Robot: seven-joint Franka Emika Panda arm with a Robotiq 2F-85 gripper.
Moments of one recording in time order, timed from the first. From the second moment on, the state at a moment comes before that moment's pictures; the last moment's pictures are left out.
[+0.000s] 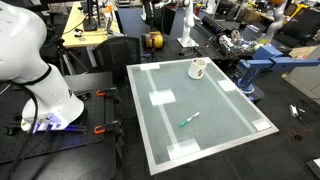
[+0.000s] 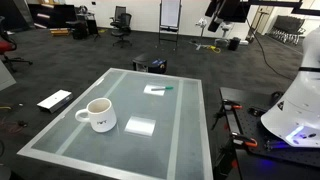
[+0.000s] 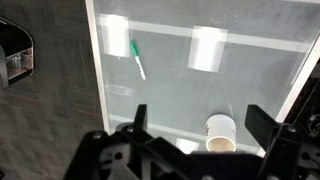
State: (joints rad) arm 0.00 -0.69 0.21 -2.50 -0.16 2.03 0.10
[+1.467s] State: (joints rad) arm 0.00 -0.66 0.08 -2.57 -0.17 2.13 0.10
